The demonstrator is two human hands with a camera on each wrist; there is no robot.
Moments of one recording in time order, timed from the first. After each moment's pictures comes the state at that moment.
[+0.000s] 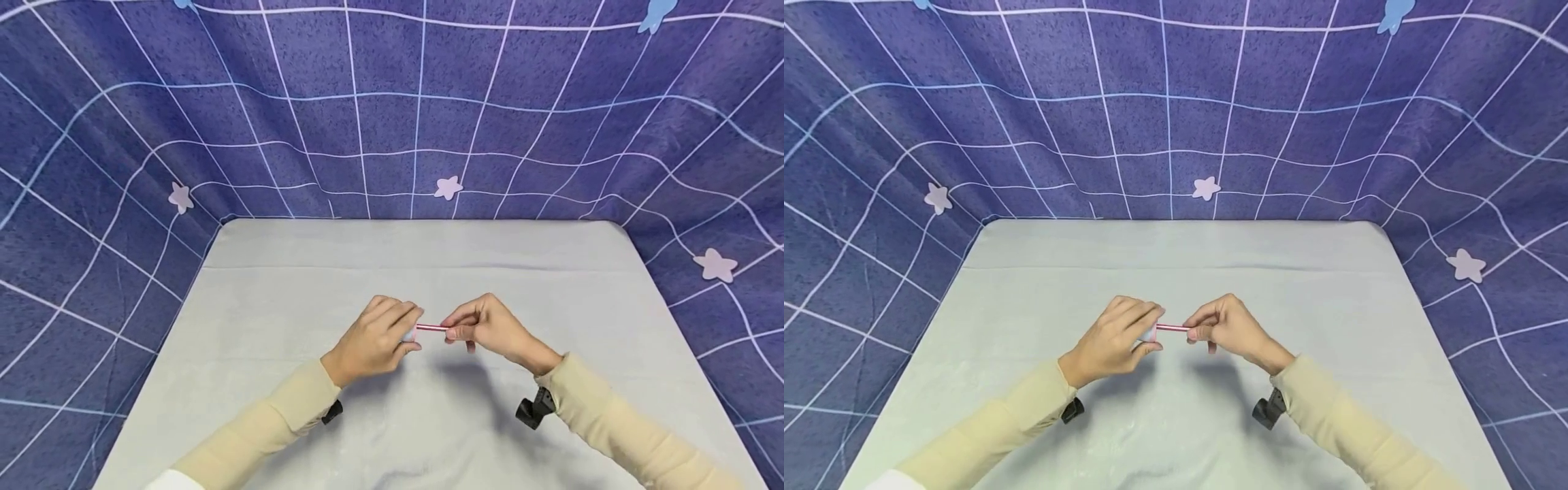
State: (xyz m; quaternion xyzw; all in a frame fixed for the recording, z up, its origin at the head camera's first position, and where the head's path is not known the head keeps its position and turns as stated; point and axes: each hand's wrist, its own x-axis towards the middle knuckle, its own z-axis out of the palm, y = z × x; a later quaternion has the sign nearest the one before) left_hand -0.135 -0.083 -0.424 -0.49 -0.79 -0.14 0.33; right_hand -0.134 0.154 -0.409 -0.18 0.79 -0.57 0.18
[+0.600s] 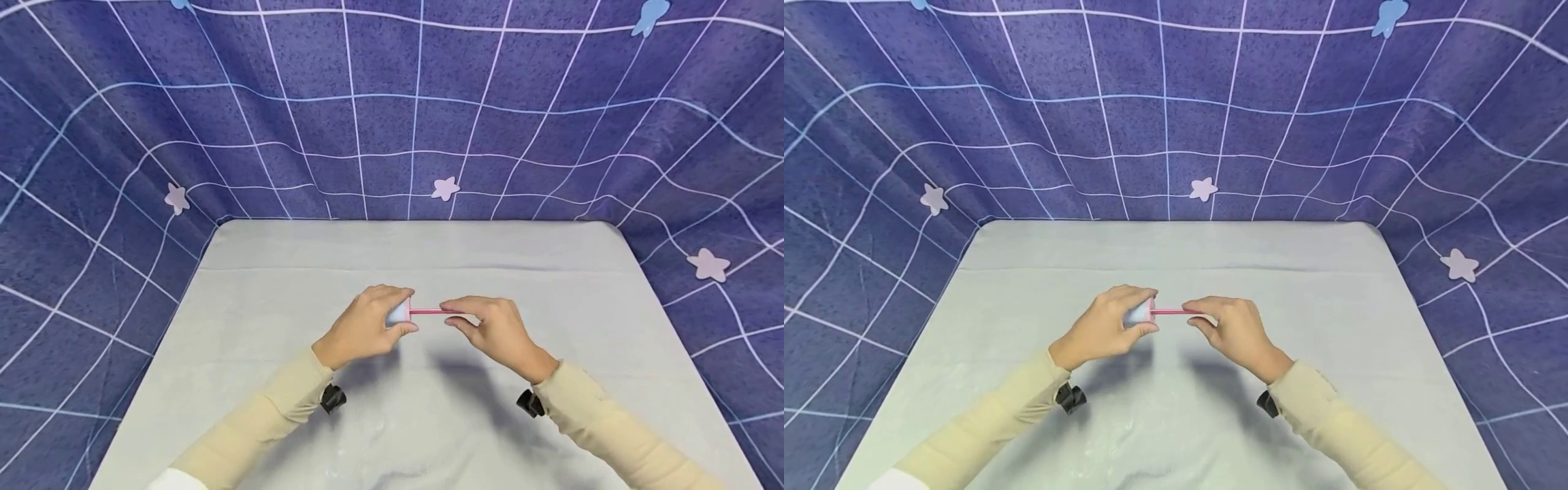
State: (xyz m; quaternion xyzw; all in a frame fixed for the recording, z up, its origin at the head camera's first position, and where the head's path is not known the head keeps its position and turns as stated) left_hand -0.145 -0.084 -0.405 -0.39 -0.87 -0.25 0.15; right_hand -0.133 0.154 -0.416 -0.35 0.85 -0.33 -0.23
